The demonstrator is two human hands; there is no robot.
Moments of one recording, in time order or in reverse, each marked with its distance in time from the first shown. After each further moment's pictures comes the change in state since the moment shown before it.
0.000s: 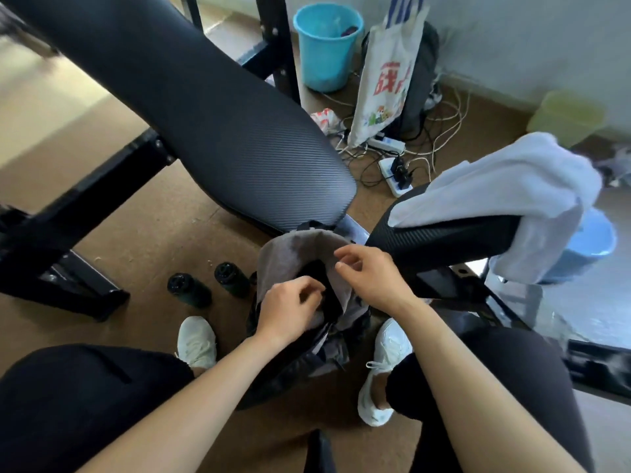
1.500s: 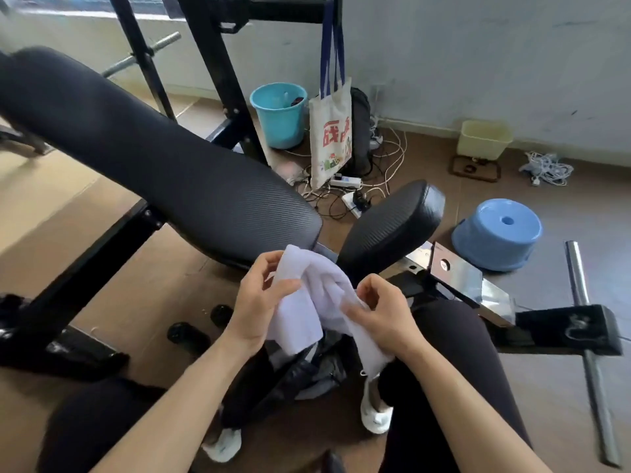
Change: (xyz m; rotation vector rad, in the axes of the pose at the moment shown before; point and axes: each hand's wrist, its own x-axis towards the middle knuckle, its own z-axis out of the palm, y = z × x) left_hand -0.049 0.110 -0.097 -0.797 -0.138 0.055; right_hand -0.121 0.011 -0.027 0.297 0.337 -0.060
